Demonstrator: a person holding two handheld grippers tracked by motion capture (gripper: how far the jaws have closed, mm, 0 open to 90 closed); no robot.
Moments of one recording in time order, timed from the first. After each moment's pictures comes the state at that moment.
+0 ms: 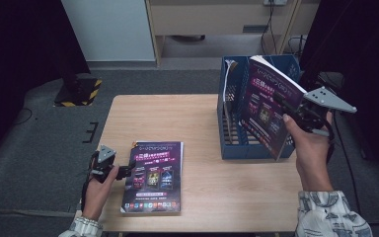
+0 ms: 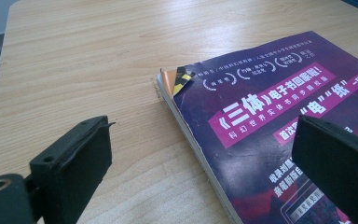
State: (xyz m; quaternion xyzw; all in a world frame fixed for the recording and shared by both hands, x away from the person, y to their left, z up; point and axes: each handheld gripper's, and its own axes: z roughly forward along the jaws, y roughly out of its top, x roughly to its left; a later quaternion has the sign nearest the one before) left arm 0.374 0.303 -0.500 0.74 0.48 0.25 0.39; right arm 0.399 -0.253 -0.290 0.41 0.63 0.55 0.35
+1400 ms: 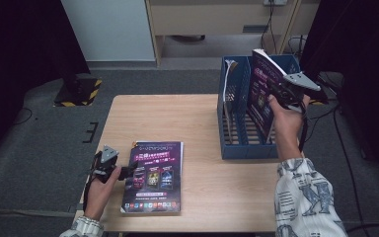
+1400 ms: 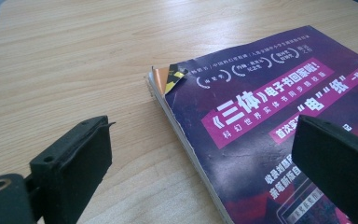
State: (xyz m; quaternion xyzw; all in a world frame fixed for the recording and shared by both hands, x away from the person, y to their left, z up) left arm 0.376 0.297 -0.504 0.75 0.48 0.25 0.39; right arm 0.500 -0.245 -0.332 0.48 0.61 0.50 0.39
